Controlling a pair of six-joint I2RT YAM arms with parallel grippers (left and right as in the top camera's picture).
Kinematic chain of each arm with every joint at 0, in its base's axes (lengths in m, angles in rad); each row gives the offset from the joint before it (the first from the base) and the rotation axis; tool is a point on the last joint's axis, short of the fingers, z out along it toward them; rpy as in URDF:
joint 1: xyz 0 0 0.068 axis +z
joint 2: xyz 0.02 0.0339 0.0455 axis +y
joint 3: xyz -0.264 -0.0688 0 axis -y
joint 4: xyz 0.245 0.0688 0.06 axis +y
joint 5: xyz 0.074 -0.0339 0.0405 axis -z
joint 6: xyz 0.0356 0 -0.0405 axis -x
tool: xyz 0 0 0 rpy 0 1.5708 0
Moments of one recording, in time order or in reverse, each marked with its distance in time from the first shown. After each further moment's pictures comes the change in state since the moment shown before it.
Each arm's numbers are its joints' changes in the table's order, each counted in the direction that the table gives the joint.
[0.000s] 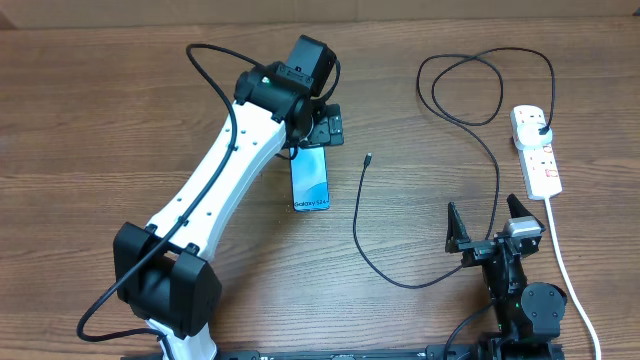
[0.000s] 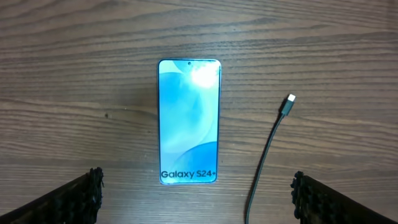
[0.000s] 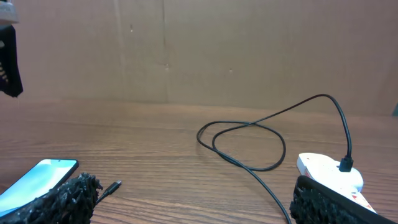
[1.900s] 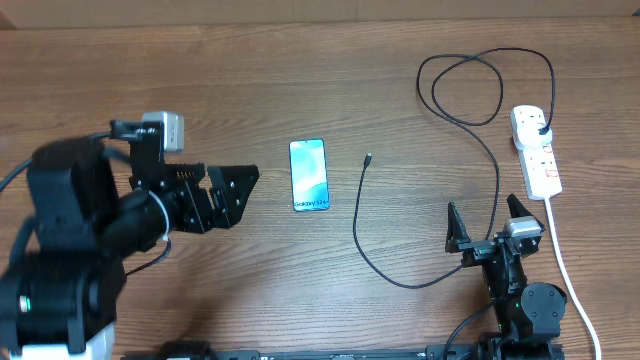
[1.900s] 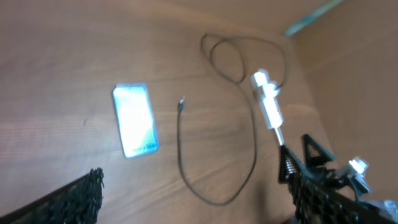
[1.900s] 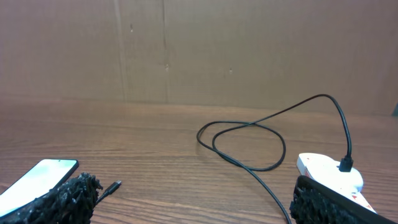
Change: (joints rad) left arm 0.476 -0.851 -0.300 0.039 0.632 -0.322; right arm 0.000 0.000 0.000 0.001 0.000 0.000
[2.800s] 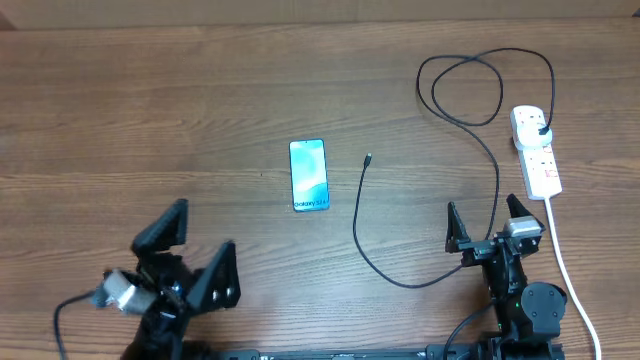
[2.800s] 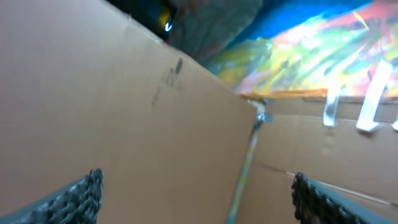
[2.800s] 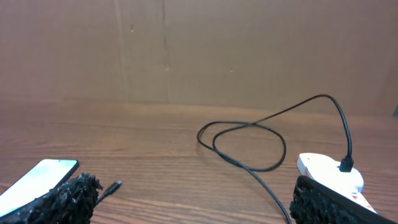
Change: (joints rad) left arm 0.002 -1.028 -1.299 -1.649 -0.151 0.432; right arm 0.000 0.000 0.000 0.000 -0.002 0.000
